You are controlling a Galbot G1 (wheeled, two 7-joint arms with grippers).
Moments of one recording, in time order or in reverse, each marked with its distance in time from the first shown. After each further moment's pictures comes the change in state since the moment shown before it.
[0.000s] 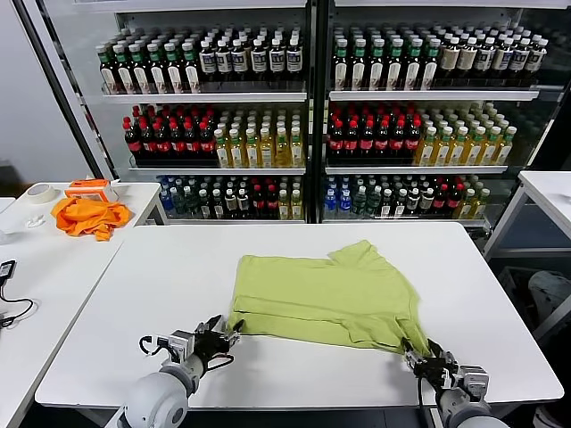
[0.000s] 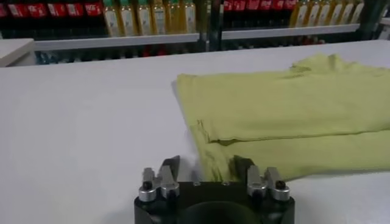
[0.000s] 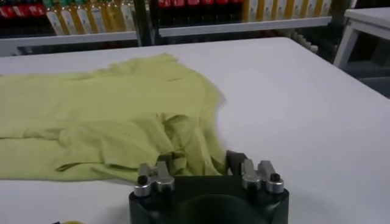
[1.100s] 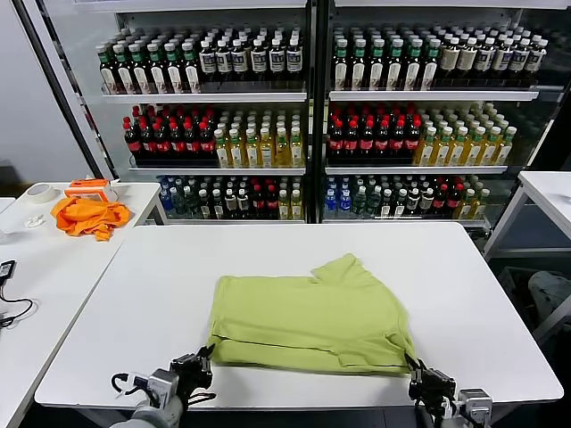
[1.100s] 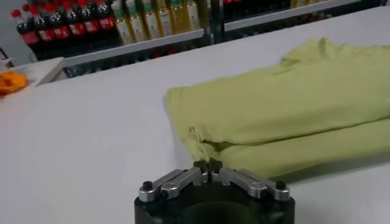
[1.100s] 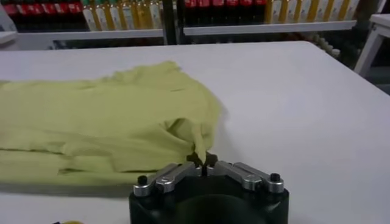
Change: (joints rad) left arm 0.306 0.068 -0.122 -0.253 0.151 0.016 -0.056; right arm -0.207 -0.015 0.007 0.192 -0.068 -0.009 -0.023
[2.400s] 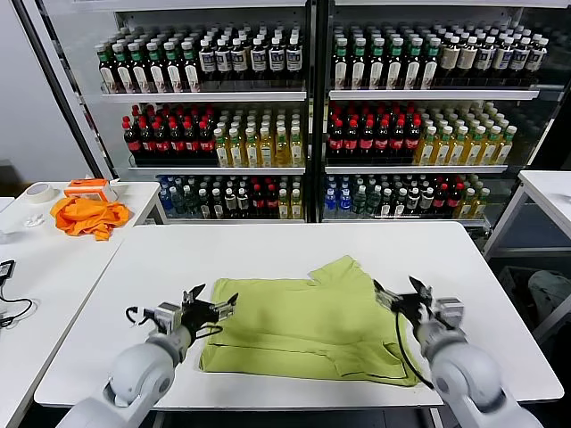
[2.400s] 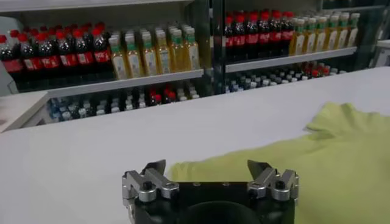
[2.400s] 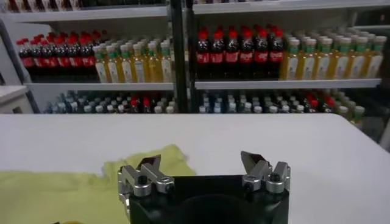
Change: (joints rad) left arm -0.472 -0.002 0.115 0.318 -0.165 -0.063 0.115; right arm 0.791 -0.011 -0.303 -0.418 0.129 -0.069 0.070
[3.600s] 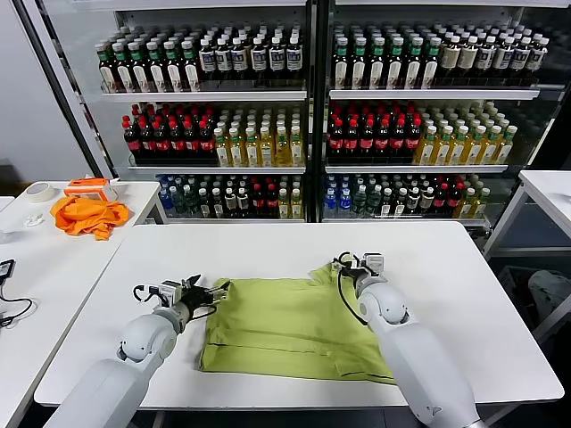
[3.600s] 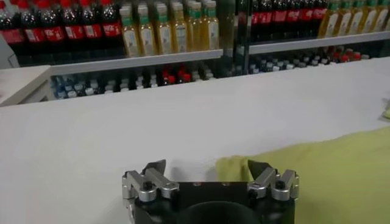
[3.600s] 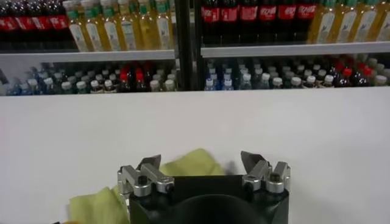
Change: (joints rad) left arm -0.184 -0.041 0.054 0.320 -0.008 -0.055 0.101; right arm 0.317 0.205 -0.175 -0.501 -0.041 0.023 0.026
